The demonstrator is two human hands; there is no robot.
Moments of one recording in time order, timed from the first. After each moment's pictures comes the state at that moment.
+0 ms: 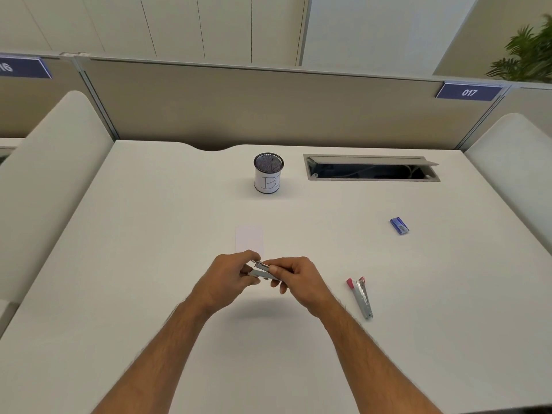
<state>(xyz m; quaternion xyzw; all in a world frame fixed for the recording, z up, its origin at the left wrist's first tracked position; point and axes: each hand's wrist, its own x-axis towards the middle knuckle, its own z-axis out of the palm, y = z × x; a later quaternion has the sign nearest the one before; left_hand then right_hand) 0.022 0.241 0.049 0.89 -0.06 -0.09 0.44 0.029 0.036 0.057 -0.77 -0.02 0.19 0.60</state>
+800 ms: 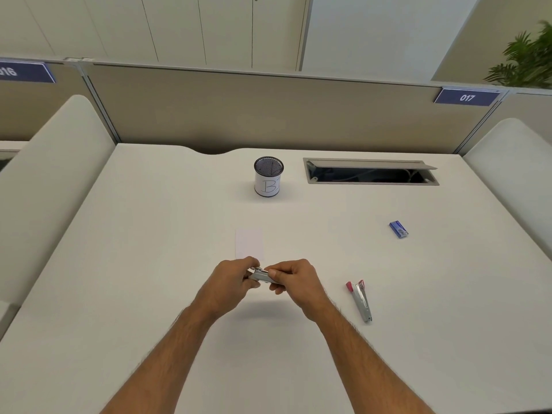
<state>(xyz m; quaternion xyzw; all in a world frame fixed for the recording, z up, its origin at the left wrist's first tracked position) 0.022 0.237 0.034 0.91 -0.06 -0.07 0.40 0.030 0.041 0.055 -0.78 0.04 0.18 0.59</state>
